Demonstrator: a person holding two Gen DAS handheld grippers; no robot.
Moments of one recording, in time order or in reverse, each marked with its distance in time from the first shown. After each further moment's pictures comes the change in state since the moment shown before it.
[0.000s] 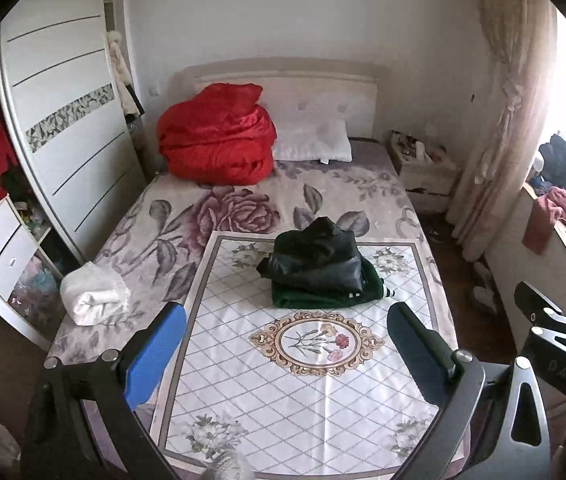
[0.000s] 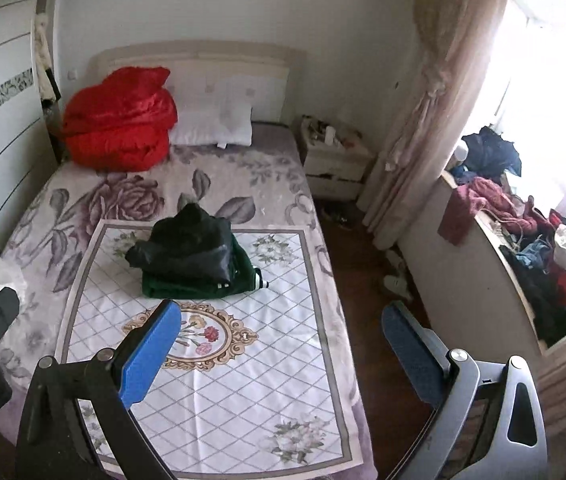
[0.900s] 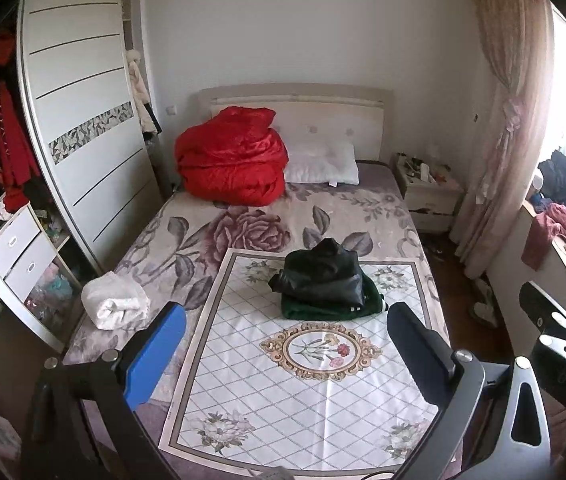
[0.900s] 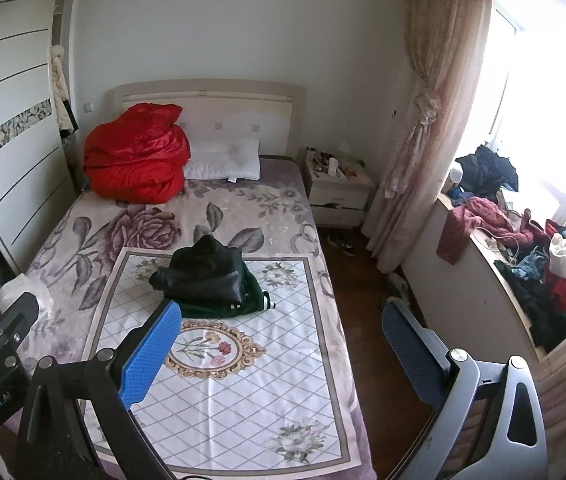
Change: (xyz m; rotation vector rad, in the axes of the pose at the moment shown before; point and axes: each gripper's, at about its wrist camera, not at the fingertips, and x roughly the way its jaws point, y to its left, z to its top) left arm -0.073 -0.002 0.001 -0.020 -0.072 0.040; right arm -0.108 -0.025 0.007 0.002 -0.103 0.046
